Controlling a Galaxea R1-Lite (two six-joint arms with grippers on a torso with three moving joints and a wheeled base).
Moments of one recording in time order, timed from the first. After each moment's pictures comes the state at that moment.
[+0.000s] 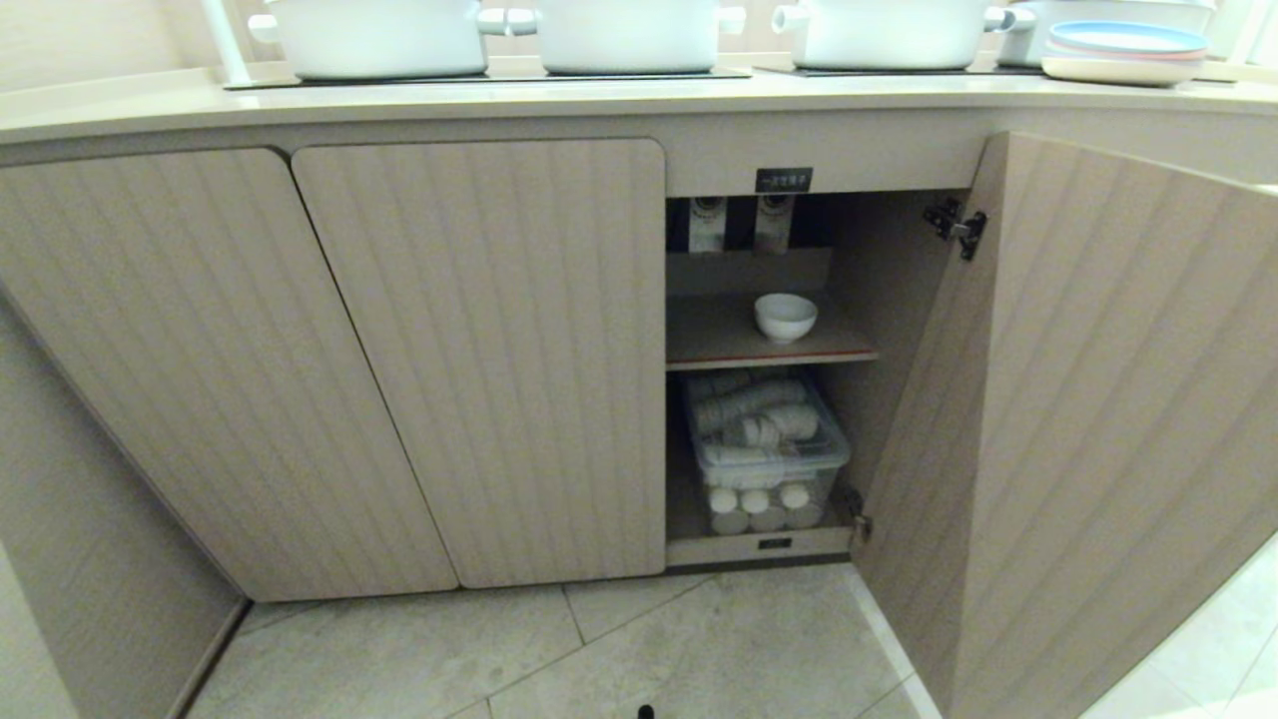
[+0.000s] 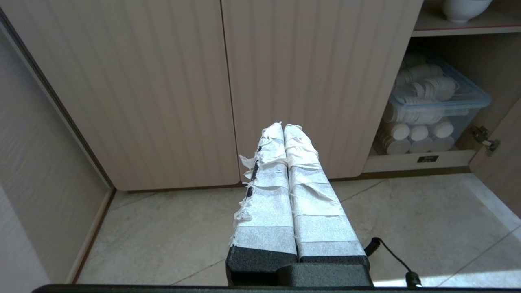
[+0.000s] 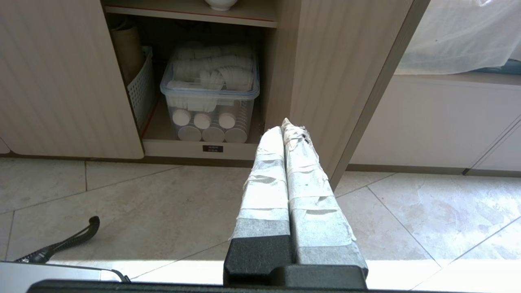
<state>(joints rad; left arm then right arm) 0.00 0.00 0.00 0.00 0.00 0.00 -0.01 0.00 0.00 0.00 0.01 -0.11</state>
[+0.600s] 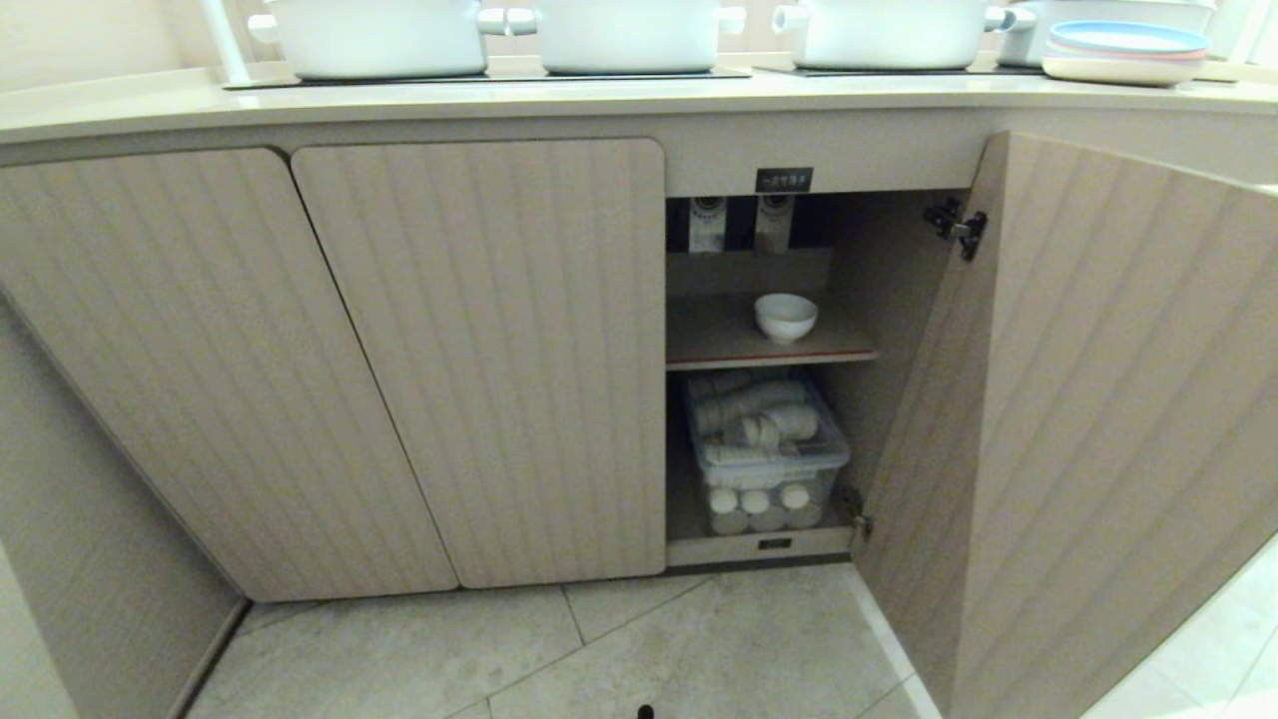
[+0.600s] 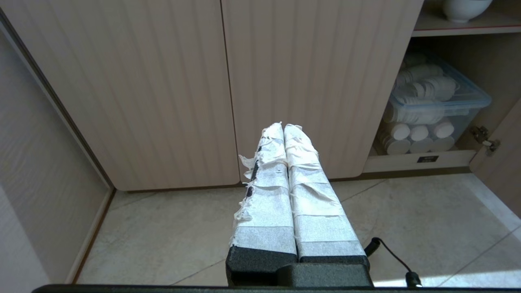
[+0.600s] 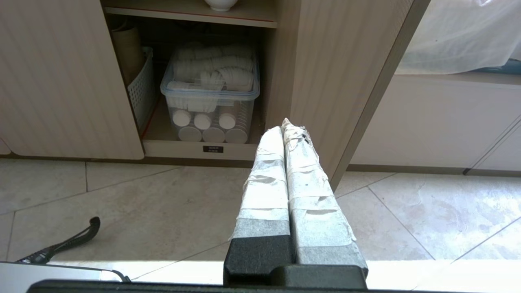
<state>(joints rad) 0.00 0.00 0.00 0.00 0.00 0.00 -0.01 0.00 0.00 0.00 0.01 -0.11</state>
